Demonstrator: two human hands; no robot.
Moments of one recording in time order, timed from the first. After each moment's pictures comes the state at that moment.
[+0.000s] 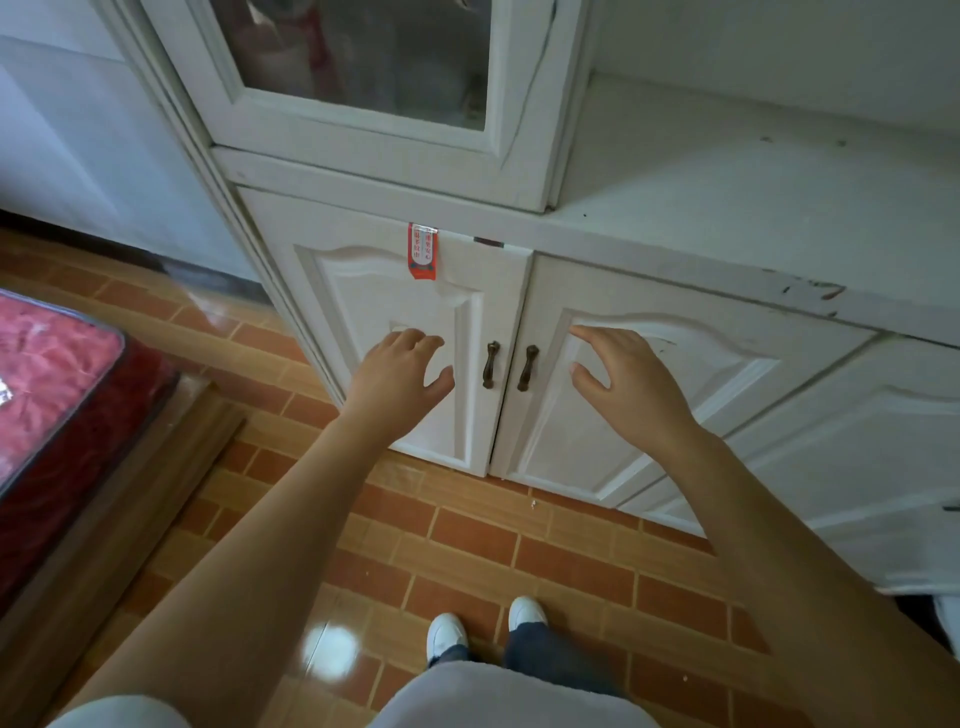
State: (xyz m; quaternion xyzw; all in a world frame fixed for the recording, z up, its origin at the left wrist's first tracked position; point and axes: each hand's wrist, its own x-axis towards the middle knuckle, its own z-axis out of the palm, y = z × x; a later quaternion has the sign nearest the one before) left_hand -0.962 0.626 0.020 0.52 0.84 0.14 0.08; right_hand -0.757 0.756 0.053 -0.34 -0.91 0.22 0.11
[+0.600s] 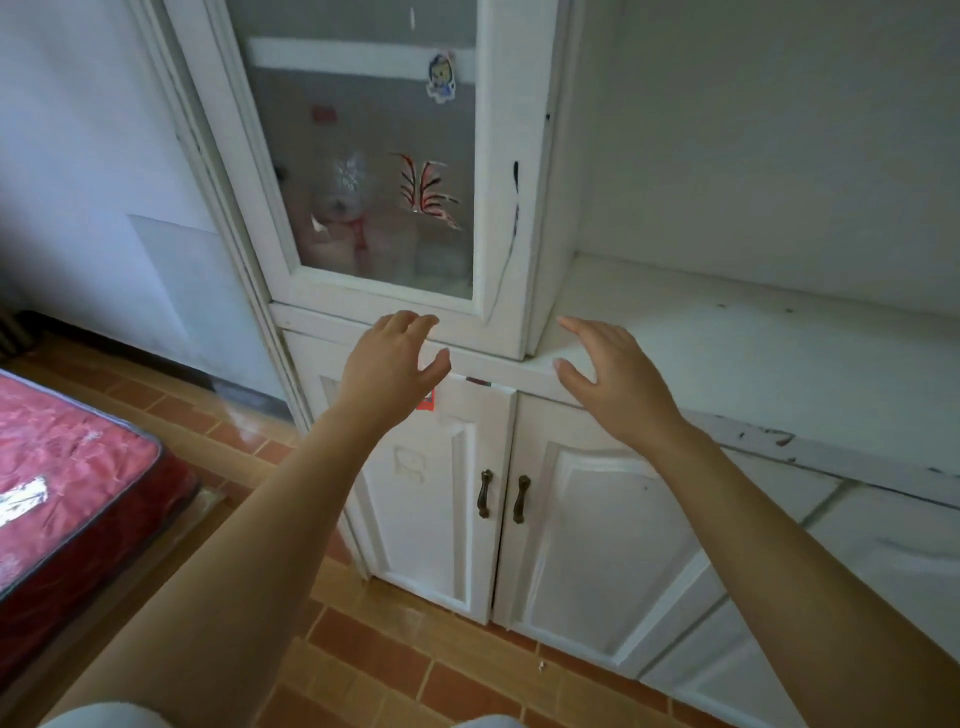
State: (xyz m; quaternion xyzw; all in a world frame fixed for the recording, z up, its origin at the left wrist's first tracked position) left_hand -0.976 0.679 0.138 0.48 0.84 0.22 -0.10; right_hand -0.787 0.818 0.146 -0.24 -0.92 0.16 0.25
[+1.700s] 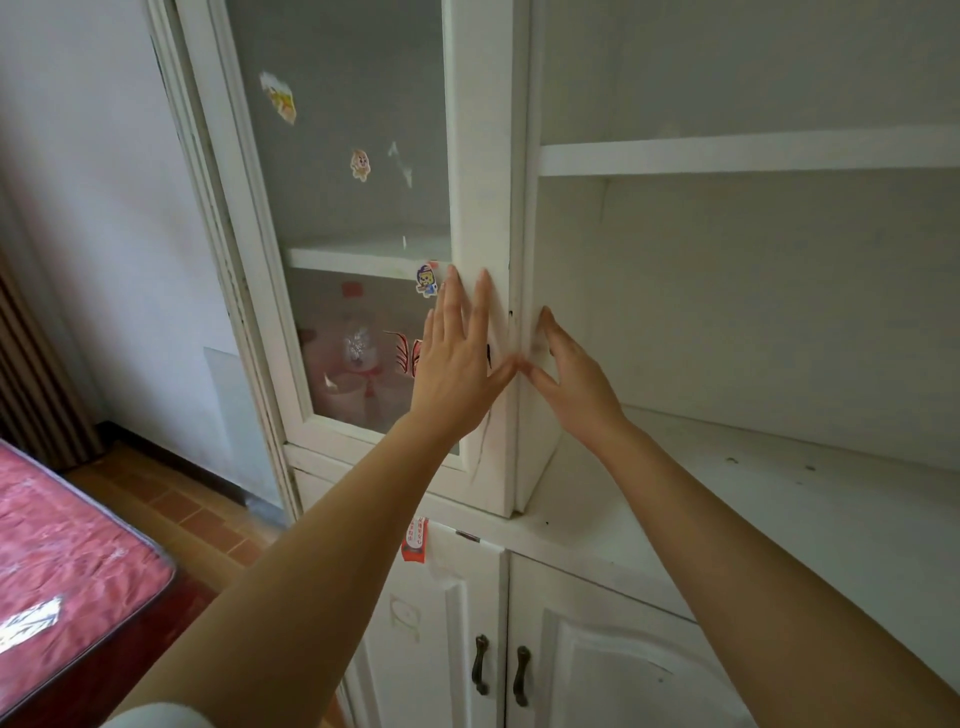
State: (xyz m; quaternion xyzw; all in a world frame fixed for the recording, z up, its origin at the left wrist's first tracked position) left_hand -0.961 0.794 0.254 0.48 0.77 0.31 -0.27; right_hand -0.868 0.905 0.240 -0.16 -0.88 0.27 0.35
